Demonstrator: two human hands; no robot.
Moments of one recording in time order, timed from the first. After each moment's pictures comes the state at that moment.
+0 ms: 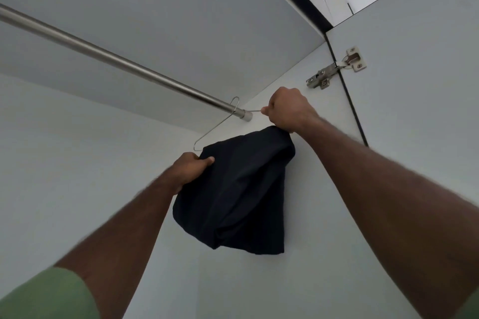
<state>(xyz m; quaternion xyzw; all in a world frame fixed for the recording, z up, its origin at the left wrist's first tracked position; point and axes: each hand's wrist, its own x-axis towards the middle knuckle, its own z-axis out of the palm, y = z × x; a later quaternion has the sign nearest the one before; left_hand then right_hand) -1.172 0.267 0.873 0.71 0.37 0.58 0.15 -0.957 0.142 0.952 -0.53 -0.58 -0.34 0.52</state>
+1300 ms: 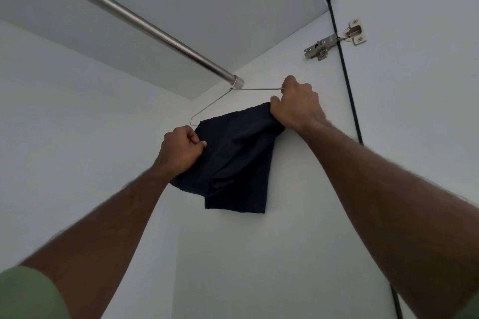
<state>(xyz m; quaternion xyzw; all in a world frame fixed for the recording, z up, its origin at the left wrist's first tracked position) -1.163 0.287 0.824 0.68 0.32 0.66 -0.05 -0.948 0.145 0.887 -0.56 -0.52 -0.36 0.53</state>
